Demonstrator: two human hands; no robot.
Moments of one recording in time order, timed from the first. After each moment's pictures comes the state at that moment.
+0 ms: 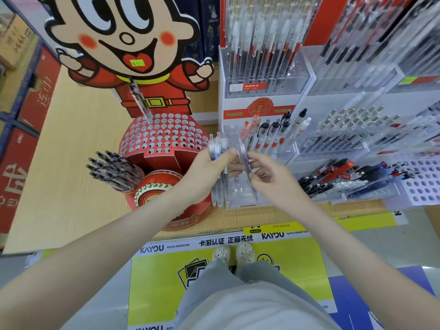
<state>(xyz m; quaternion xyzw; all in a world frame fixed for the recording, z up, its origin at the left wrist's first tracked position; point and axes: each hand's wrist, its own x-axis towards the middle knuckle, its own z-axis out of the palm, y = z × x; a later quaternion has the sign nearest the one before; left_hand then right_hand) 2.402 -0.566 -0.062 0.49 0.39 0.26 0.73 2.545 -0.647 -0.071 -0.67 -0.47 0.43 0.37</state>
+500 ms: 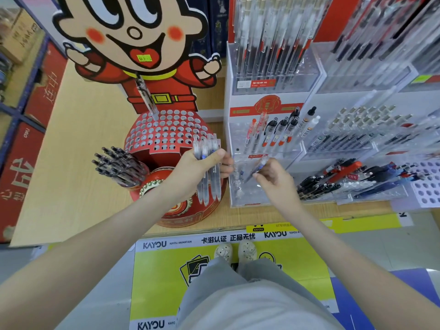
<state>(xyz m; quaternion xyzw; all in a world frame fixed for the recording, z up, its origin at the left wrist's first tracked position) 2.368 -0.552 -0.072 0.44 0.44 0.25 0.74 2.546 -0.645 -0.126 -0.69 -0.43 0.38 0.43</state>
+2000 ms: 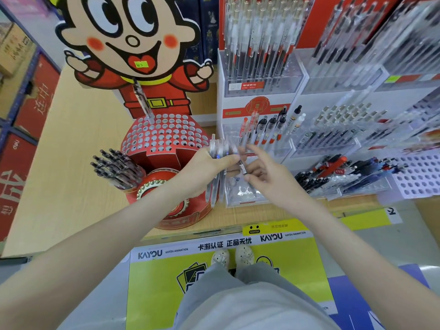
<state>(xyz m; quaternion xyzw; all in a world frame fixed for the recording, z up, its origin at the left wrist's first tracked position) 2.389 -0.564 -0.058 0.51 0.37 0.21 0.75 2.539 -0.653 -0.063 -0.68 -0.53 0.40 0.31</state>
